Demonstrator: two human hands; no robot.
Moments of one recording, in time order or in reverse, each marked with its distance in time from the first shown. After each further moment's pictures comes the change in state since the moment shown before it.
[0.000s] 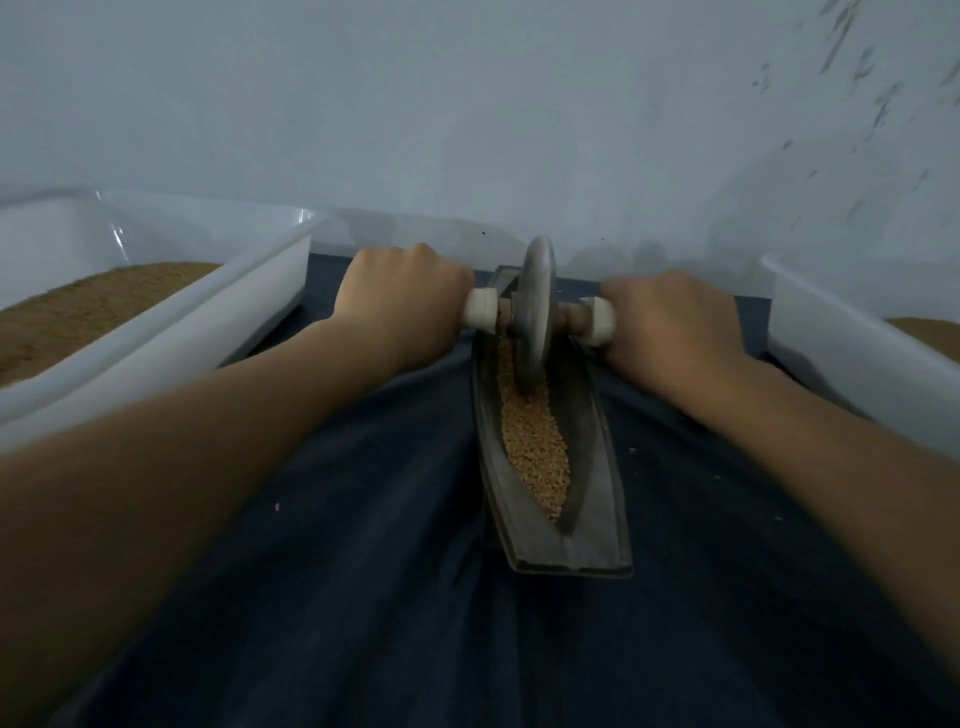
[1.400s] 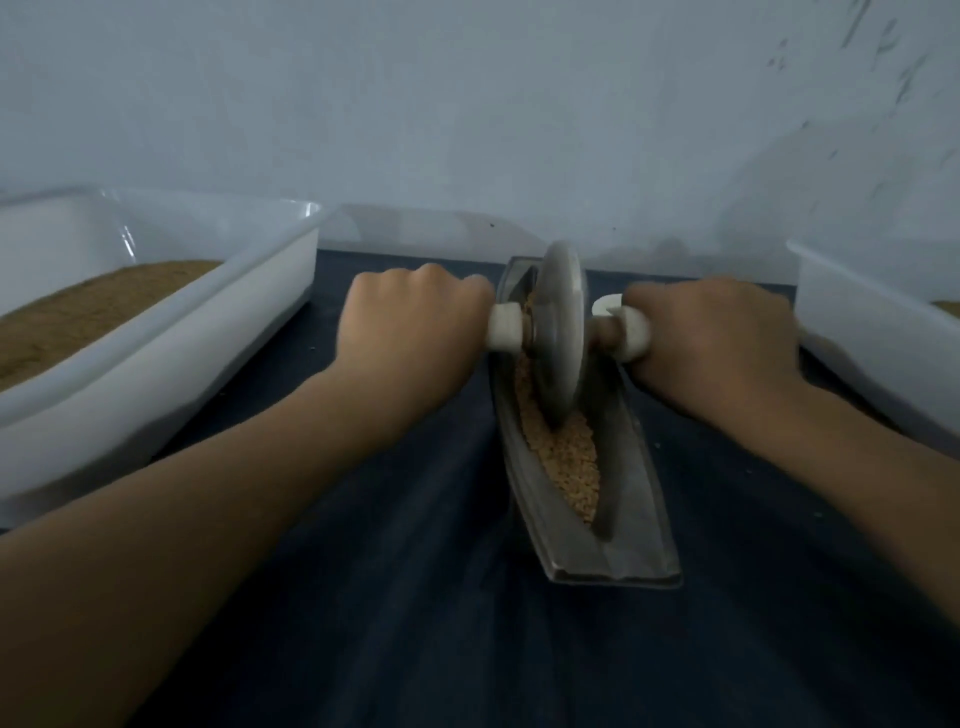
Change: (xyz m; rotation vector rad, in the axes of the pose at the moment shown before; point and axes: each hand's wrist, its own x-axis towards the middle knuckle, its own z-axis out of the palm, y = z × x) left_hand -0.036 0.009 0.002 0.046 0.154 -0.001; right_hand -0.027 0.002 0.003 -0.008 0.173 -0.069
